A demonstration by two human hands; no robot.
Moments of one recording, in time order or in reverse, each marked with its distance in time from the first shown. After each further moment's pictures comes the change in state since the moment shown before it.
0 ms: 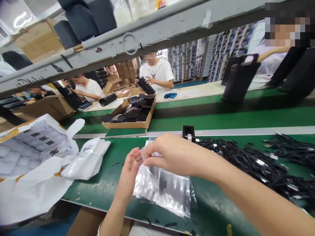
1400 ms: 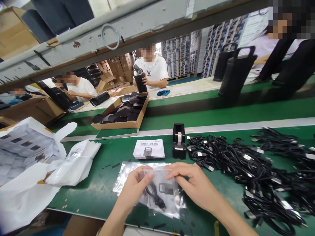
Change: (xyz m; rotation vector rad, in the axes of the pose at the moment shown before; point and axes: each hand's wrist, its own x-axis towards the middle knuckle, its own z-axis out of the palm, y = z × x) left_hand -0.011 -0.023 0.029 0.155 -0.158 -0.306; right_hand -0.084 0.081 0.096 0.406 0.460 0.286
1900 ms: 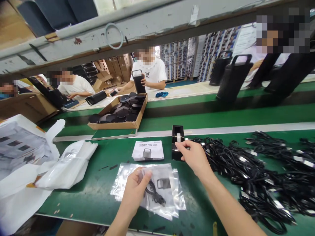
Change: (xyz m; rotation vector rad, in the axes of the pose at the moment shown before) left_hand 0.004 -0.013 0.006 -0.012 0.067 0.063; right_hand 0.057 0.016 -0.017 -0.112 0.465 0.443
